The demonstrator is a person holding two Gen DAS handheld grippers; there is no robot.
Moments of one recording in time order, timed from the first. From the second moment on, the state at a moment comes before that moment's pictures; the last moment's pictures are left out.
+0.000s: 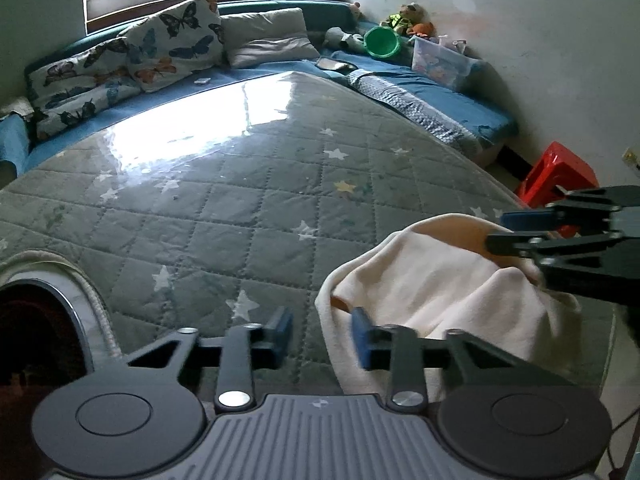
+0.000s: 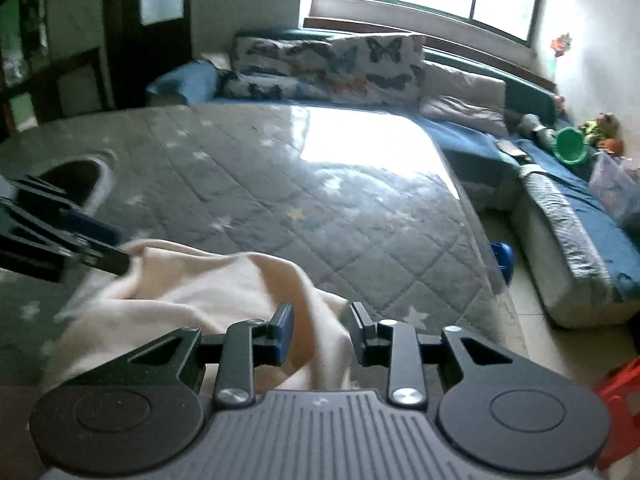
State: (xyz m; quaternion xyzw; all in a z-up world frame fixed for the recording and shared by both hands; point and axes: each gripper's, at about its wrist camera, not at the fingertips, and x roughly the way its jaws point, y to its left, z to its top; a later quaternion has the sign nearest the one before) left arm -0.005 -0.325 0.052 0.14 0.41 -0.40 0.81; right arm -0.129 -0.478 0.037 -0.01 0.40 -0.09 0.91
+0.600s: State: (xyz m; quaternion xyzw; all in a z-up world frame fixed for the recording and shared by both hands) left arm -0.011 -0.314 0.057 0.14 0.40 -0.41 0.81; right arm -0.201 -0.494 0.065 -0.01 0.34 -0.20 0.92
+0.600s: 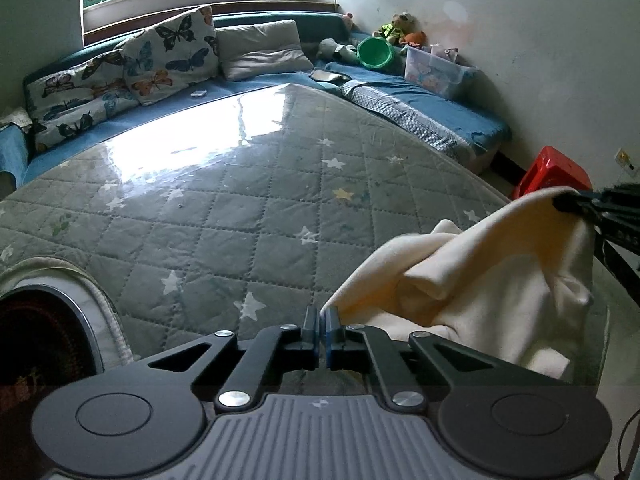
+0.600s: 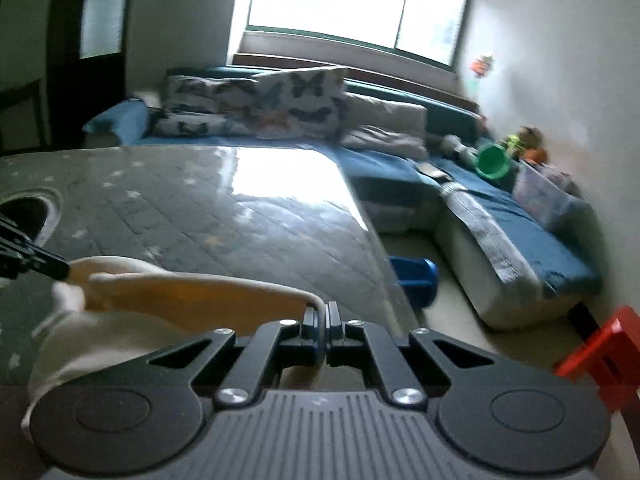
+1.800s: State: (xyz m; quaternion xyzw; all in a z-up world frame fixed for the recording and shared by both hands) left arm 0.006 -0.331 0.055 0.12 0.37 -0.46 0.80; right arm -0.205 -0.511 0.057 0.04 0.35 -0.15 0.92
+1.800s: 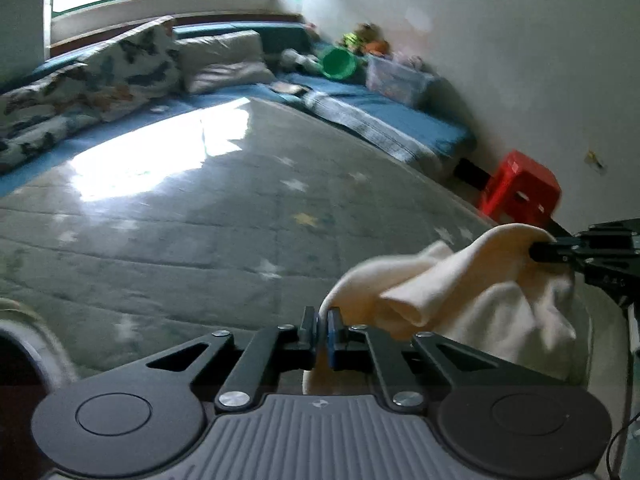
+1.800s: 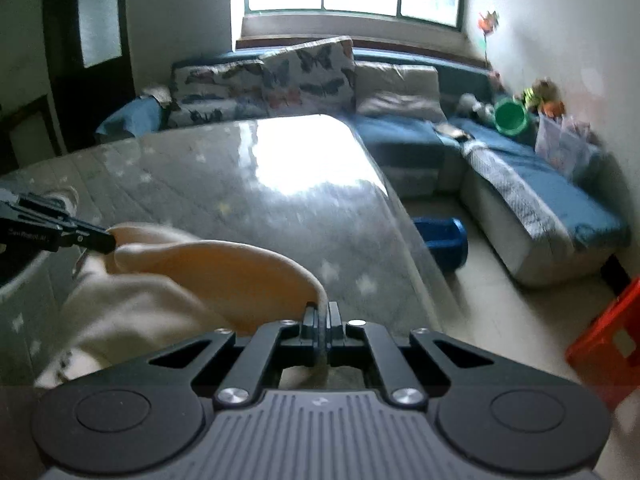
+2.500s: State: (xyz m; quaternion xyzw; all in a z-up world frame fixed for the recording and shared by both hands) left arm 0.077 -0.120 0.173 -0.04 0.31 -0.23 0.92; right arm -0.065 -0.455 0.165 0.03 0.23 -0.07 0.97
